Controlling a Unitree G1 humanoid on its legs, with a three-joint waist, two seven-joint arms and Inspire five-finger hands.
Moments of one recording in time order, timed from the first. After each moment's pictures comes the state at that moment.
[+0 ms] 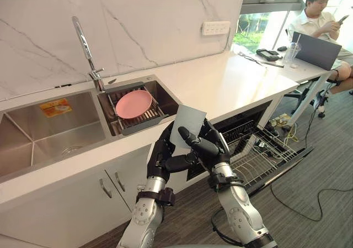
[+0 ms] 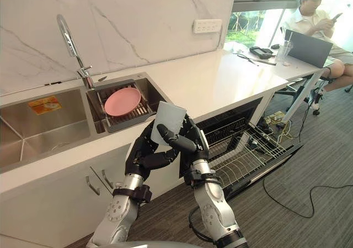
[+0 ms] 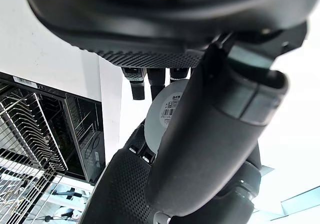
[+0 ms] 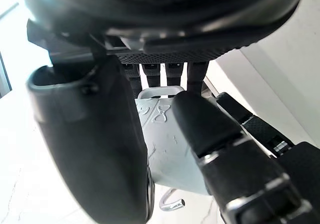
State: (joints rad) left arm 0.18 0.10 -0.44 -0.03 -0.31 -0.26 0.18; right arm 0.05 -0.09 0.33 0.02 0.69 -0.15 -0.05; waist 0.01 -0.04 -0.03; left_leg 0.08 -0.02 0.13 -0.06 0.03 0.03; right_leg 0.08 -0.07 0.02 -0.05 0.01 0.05
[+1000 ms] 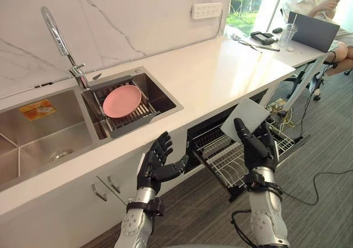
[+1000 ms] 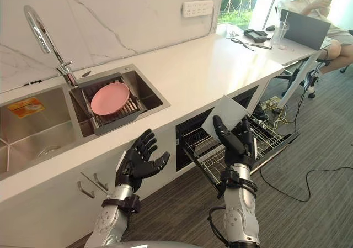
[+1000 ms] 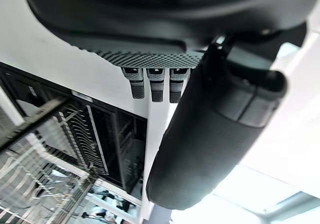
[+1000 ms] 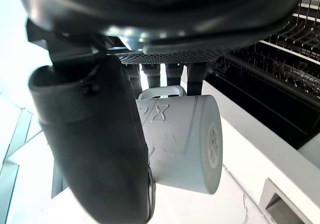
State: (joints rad) left arm 0.34 0.06 -0.24 0.09 -0.36 -0.18 0.01; right arm 0.17 -0.01 -0.12 -0.04 0.63 -0.19 -0.05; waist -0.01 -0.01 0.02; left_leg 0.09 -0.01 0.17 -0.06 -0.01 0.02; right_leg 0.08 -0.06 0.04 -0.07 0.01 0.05
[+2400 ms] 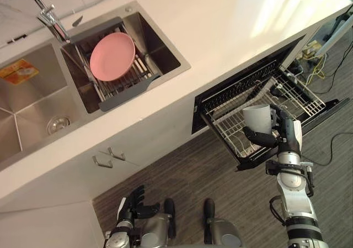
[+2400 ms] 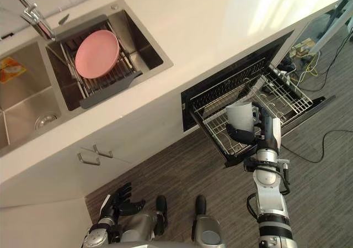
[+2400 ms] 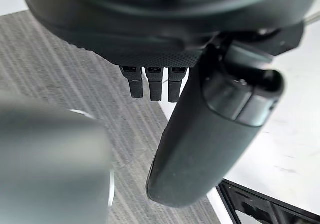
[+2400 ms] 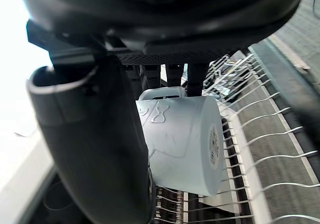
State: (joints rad) left arm 0.18 0.10 -0.03 0.72 -0.12 -0.20 0.04; right arm -0.13 -0.32 -0.23 0.28 -0.18 -0.10 -0.19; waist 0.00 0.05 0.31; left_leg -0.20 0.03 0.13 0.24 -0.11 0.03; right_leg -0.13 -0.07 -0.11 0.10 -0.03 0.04
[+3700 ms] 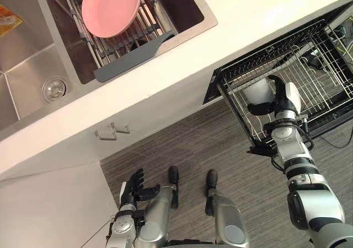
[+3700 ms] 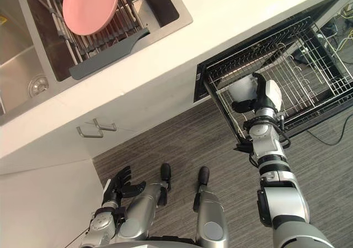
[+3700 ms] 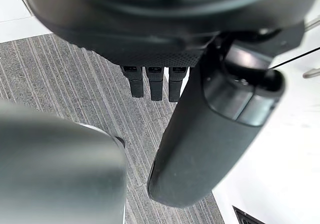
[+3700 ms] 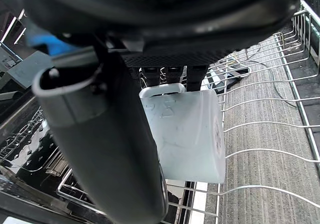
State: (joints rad) left arm 0.07 0.09 -0.05 0.75 -0.18 -0.25 0.13; right arm -0.66 -0.48 -0.05 0.79 -0.36 0.01 -0.27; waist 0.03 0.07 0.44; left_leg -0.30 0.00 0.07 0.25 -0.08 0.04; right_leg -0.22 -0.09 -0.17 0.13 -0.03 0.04
